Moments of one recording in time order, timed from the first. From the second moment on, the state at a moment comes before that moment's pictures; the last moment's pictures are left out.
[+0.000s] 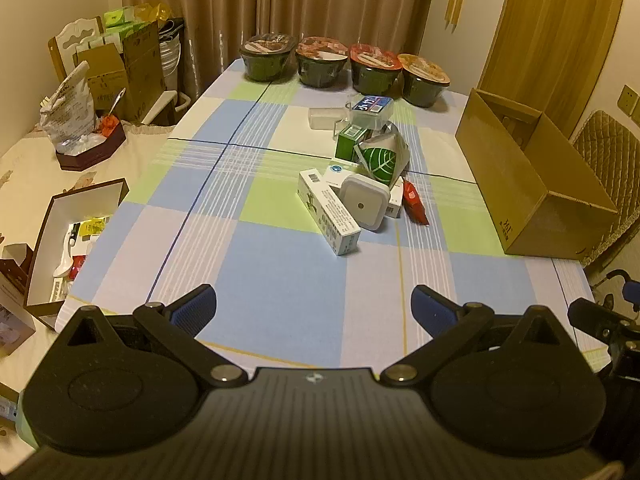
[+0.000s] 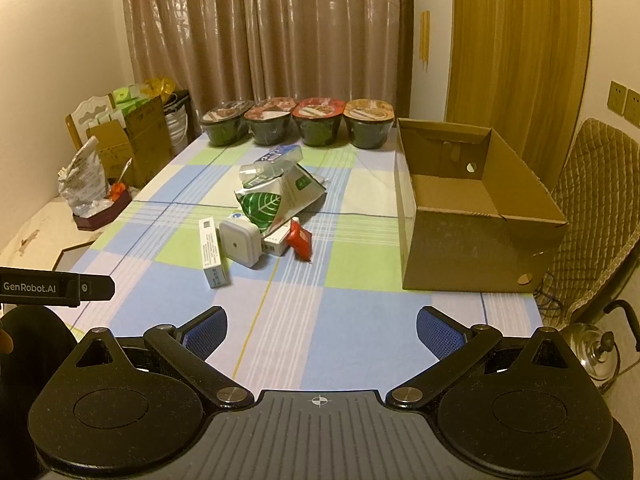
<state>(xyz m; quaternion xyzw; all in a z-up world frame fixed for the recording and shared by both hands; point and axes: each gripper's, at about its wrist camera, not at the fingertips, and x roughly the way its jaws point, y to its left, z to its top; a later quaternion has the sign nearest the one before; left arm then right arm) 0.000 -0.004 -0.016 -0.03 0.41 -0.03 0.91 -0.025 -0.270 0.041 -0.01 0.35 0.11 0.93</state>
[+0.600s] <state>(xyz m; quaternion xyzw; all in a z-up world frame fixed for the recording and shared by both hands) 0.004 -0.004 -0.022 -0.04 0.42 -0.03 0.91 -0.021 -0.271 0.035 0.00 0.36 0.11 0.93</state>
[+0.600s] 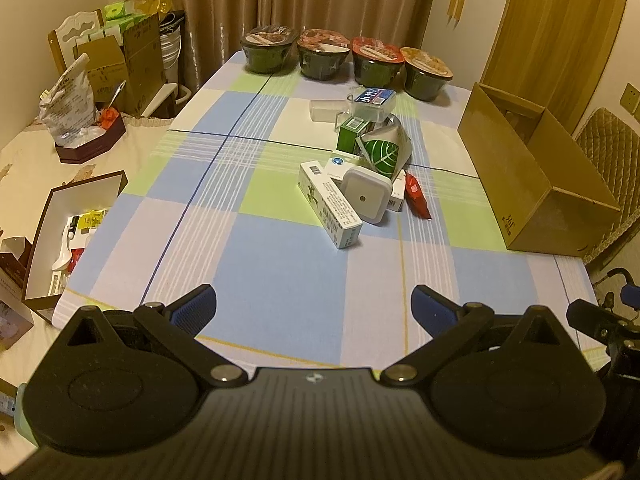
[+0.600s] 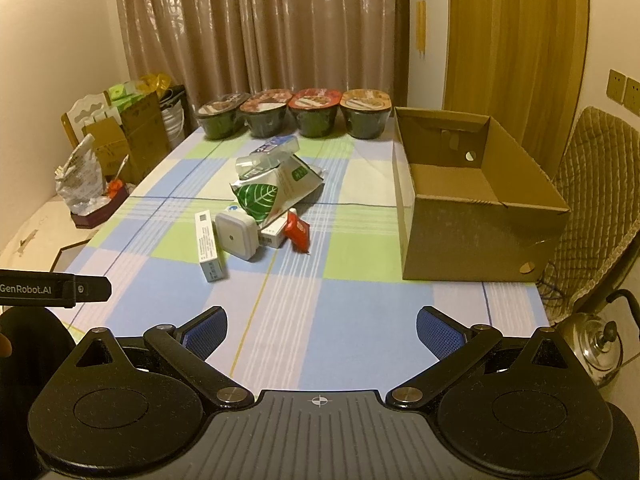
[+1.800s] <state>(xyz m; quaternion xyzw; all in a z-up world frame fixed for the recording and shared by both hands) 0.007 -0.009 -0.028 -0.04 0.43 -0.04 0.90 -0.016 -0.280 0.024 0.01 0.38 0.11 0.92</state>
